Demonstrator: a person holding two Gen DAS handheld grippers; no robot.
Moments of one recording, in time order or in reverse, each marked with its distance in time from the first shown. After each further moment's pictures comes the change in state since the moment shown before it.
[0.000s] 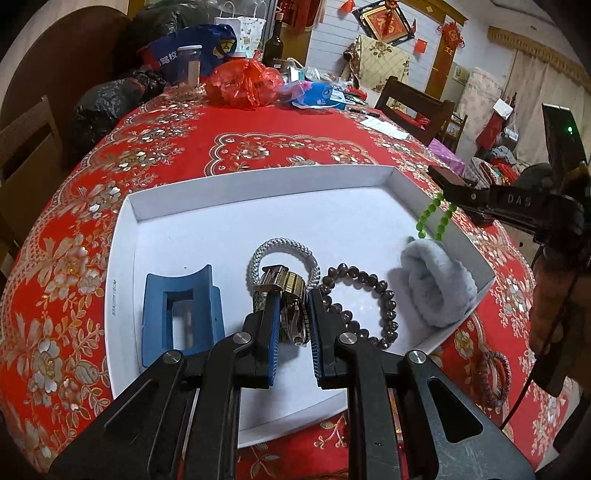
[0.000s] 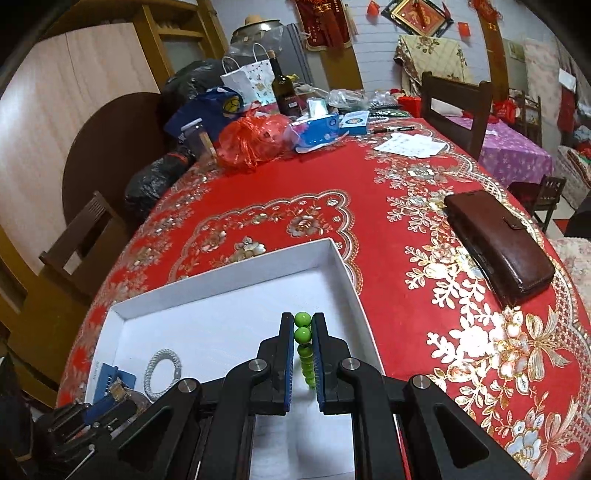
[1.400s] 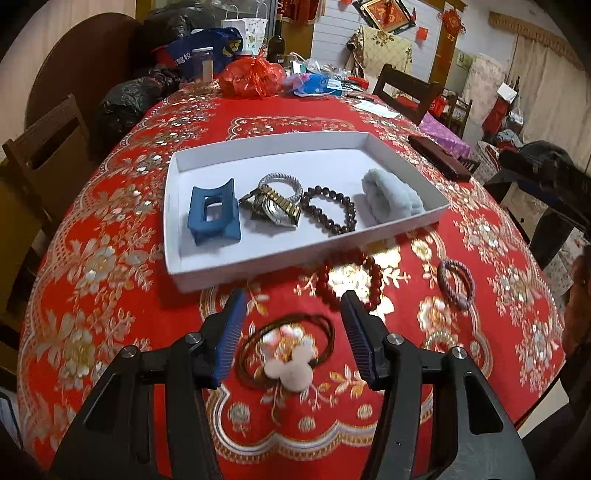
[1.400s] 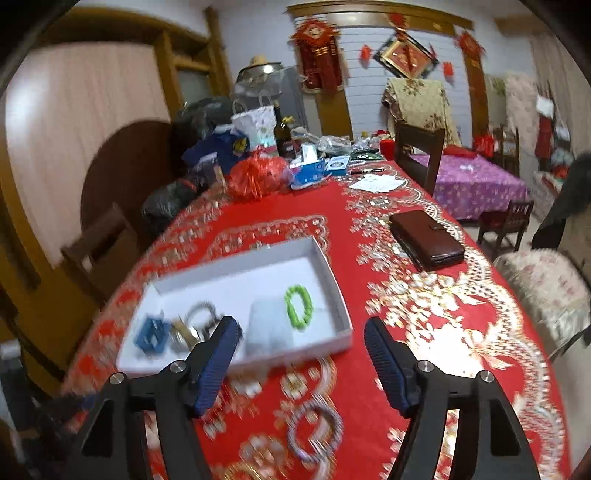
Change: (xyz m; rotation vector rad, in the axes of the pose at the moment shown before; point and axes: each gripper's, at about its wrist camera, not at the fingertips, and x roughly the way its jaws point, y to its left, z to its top) left arm -0.097 -0.030 -0.078 0.027 0.035 0.069; right arm -0.157 0.019 -0.091 -0.065 -0.157 -0.077
